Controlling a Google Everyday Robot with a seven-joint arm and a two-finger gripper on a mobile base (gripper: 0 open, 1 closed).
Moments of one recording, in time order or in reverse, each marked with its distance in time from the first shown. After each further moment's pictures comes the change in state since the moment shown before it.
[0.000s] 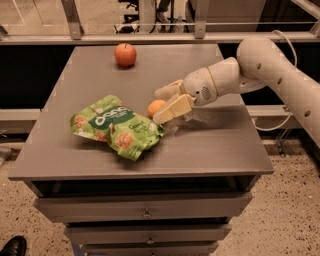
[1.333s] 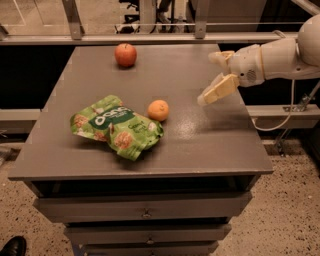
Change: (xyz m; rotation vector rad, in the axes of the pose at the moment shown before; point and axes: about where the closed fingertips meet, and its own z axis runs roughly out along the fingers) arm -0.006 -0.041 -0.127 0.371 0.013 -0.135
